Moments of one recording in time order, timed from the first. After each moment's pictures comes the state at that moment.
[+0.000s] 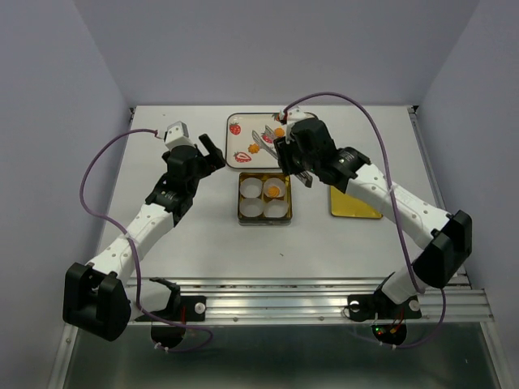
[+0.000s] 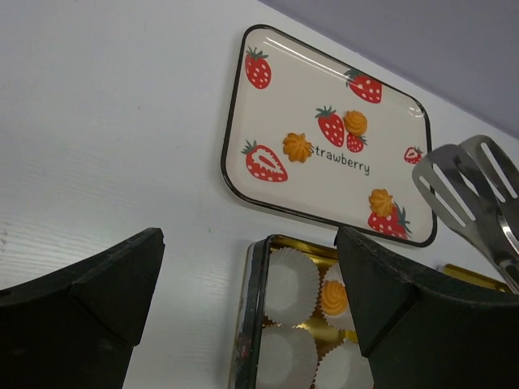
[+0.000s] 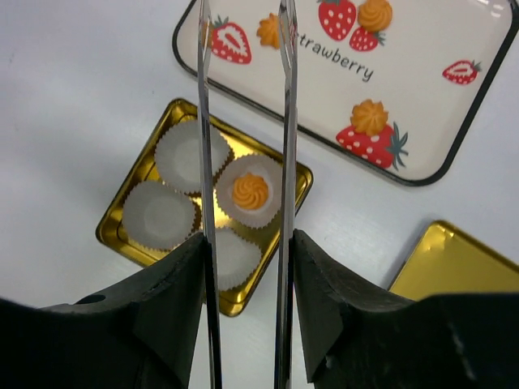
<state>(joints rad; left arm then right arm) -0.38 1.17 0.84 -0.01 -0.30 -0.59 0.73 1.51 1.44 -0.54 0.21 0.14</state>
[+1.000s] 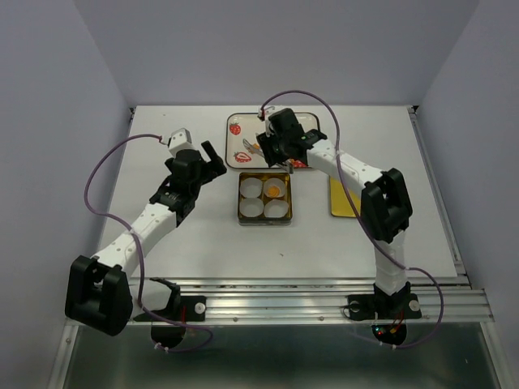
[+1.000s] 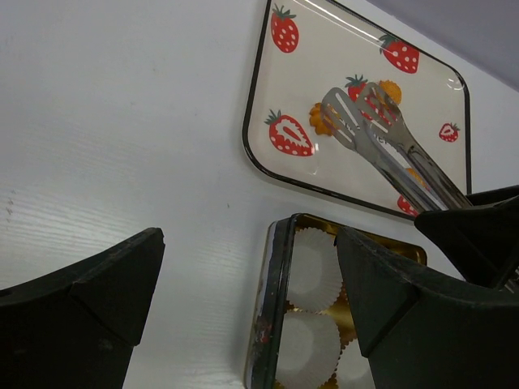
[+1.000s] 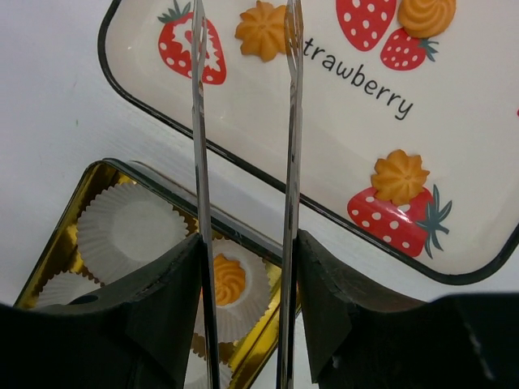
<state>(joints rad) -0.38 1.20 0.80 -0.02 -0.31 -0.61 0.62 2.03 1.78 -0.50 0.10 0.05</state>
